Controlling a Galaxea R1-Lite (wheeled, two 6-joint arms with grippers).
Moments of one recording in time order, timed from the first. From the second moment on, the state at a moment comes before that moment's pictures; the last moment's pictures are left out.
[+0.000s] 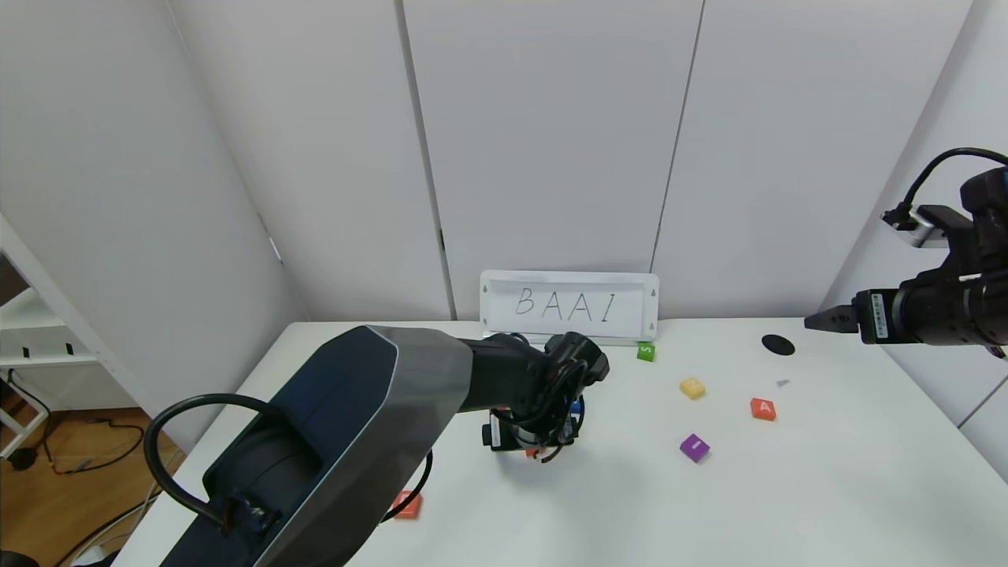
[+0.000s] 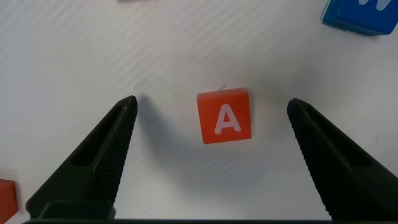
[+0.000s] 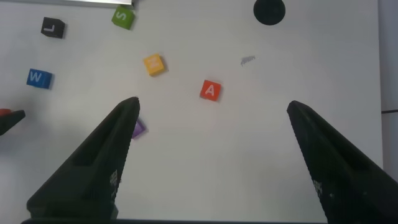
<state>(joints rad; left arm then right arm) -0.70 2.56 -1.97 0.58 0.39 -0.75 -0.02 1.66 -1.19 0.19 0.02 0.02</state>
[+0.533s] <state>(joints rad) -0.70 2.55 -1.97 0.54 0.38 -0.77 -0.02 0.99 -1.19 0.19 0.02 0.02</state>
